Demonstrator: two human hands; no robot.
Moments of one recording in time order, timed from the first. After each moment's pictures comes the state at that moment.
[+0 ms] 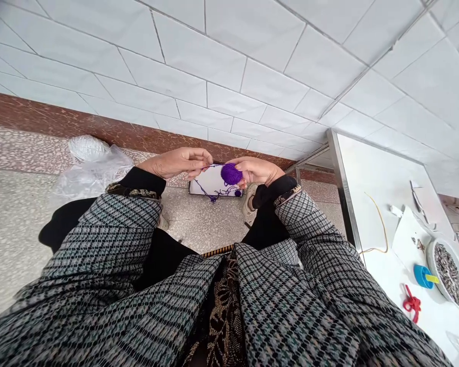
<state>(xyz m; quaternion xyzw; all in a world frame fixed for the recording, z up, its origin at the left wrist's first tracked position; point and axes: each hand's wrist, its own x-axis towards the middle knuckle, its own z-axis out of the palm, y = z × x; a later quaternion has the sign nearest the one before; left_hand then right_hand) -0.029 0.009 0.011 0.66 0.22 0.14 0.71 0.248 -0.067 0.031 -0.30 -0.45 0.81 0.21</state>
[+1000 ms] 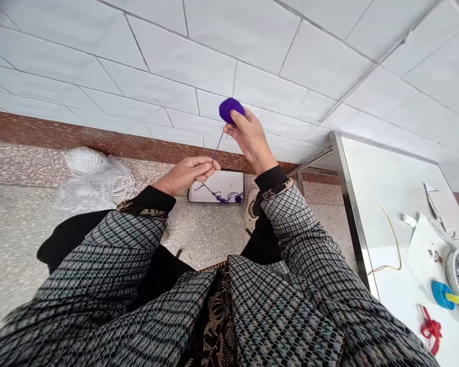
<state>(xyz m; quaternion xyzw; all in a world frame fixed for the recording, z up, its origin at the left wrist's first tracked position) 0.013 -0.001 -0.006 0.54 0.20 0.28 0.77 0.221 0.013 0.059 -0.53 -0.48 0.43 0.55</state>
